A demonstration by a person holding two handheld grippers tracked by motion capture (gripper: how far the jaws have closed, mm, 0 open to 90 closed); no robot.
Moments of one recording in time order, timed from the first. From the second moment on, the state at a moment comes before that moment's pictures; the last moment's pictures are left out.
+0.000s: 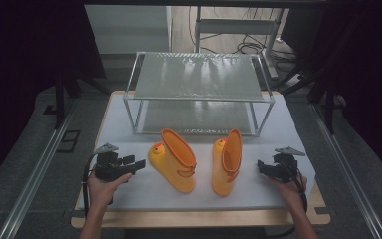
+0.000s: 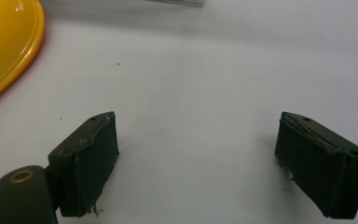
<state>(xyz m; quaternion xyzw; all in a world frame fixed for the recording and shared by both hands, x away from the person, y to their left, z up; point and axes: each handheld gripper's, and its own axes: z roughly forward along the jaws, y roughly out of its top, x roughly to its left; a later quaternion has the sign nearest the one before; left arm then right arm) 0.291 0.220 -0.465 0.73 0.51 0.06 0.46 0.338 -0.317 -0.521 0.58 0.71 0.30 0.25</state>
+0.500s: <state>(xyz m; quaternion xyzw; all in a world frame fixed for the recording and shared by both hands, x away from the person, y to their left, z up) 0.289 0.212 -0.470 0.74 0.50 0.05 0.45 0.317 -0.320 -0.518 0.54 0.74 0.33 0.24</state>
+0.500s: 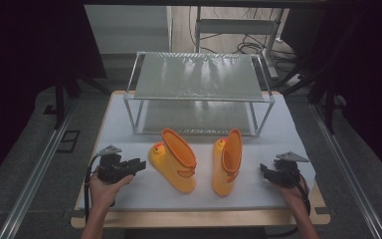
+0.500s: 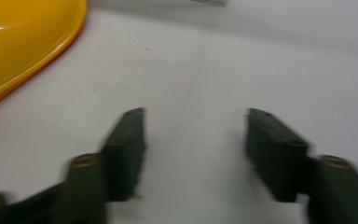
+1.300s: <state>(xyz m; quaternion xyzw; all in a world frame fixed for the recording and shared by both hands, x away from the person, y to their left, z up) 0.244 0.123 -0.460 0.80 0.37 0.04 0.47 0.312 -0.331 -0.519 0.52 0.74 0.36 0.21</state>
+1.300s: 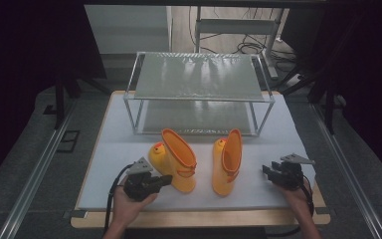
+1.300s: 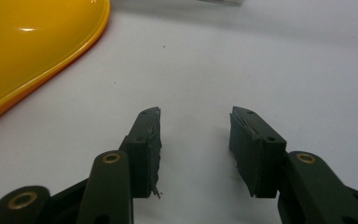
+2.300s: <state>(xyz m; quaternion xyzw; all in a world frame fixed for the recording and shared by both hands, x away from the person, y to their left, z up) 0.238 0.048 -0.482 0.79 0.37 0.14 0.46 0.312 -0.331 -0.519 0.52 0.74 0.36 0.22</state>
